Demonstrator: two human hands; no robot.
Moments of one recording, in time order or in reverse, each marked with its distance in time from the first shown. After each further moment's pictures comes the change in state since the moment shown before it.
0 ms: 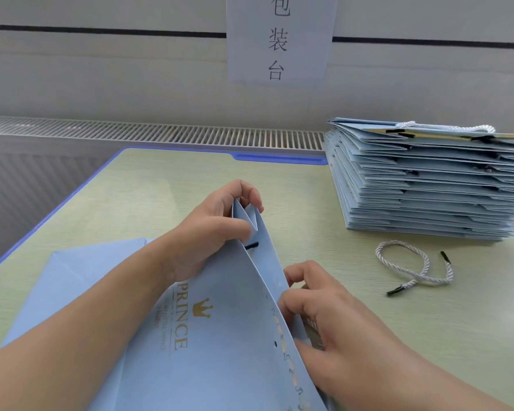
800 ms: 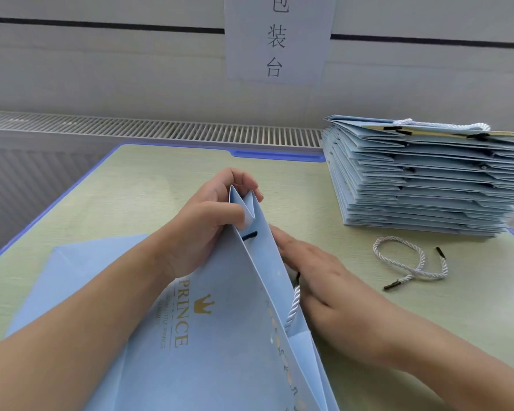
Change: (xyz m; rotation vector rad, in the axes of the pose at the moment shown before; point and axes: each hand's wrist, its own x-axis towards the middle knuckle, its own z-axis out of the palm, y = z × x) left_hand -0.003 0.006 0.000 -0.211 -0.047 0.053; right_hand 0.021 0.013 -0.013 -0.022 -0.052 -0.030
